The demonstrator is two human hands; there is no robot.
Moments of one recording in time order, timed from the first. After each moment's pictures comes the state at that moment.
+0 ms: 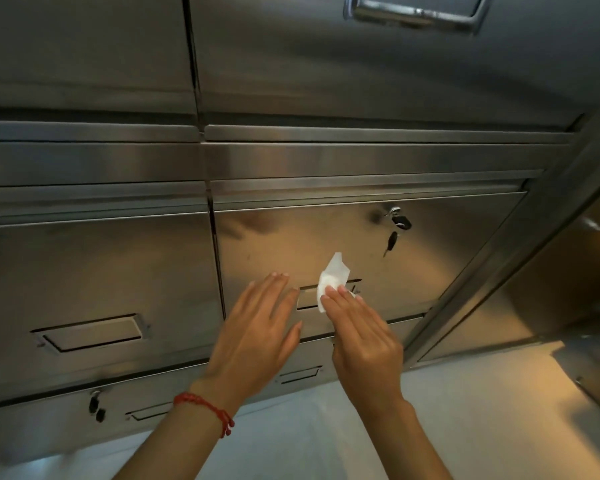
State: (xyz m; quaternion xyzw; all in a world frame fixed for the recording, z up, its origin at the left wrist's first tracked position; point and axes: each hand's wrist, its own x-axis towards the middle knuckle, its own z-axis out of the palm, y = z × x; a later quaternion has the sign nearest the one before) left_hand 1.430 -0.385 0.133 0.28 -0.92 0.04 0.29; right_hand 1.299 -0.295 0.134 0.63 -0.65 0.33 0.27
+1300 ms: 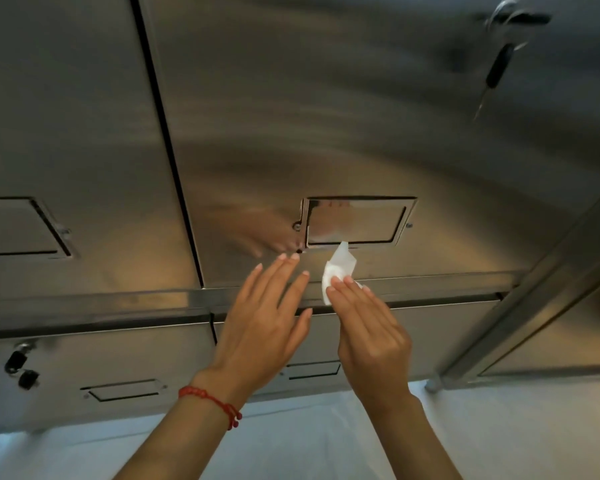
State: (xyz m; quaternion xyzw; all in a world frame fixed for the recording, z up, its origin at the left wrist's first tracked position) left_hand 1.379 -0.406 -0.073 0.31 -0.88 0.12 0.33; right_hand 1.240 -0.338 -0.087 0.65 -0.58 0.39 0.30
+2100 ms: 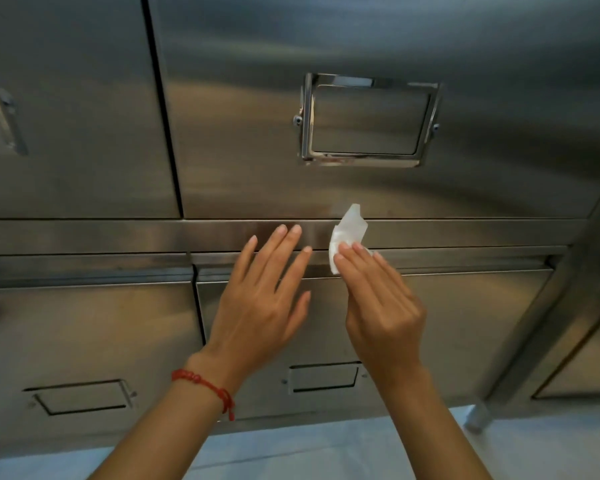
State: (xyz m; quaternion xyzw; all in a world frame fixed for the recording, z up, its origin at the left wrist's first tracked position) left_hand 1.369 -0.424 -0.182 0.27 -0.84 0.25 0.40; right_hand 1.220 -0.364 -0.189 0.64 -0.49 0.44 0.40
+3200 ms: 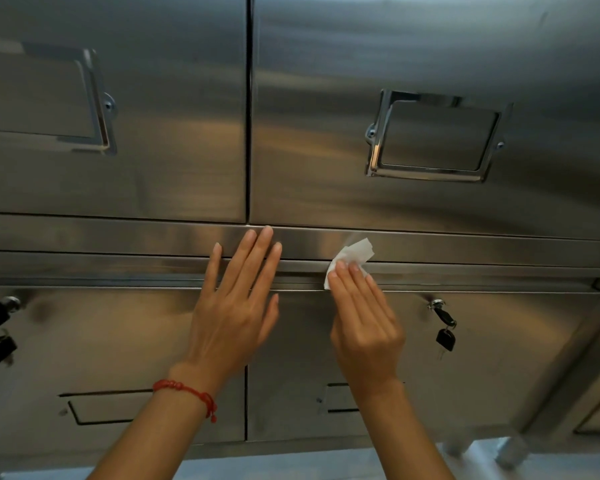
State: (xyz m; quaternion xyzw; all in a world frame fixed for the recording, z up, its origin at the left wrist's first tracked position) left_hand 1.444 -0.472 -0.210 0.34 -0.78 0.32 0.42; right_hand 1.278 -0.418 -0.226 0.57 -0.47 0.45 0.50
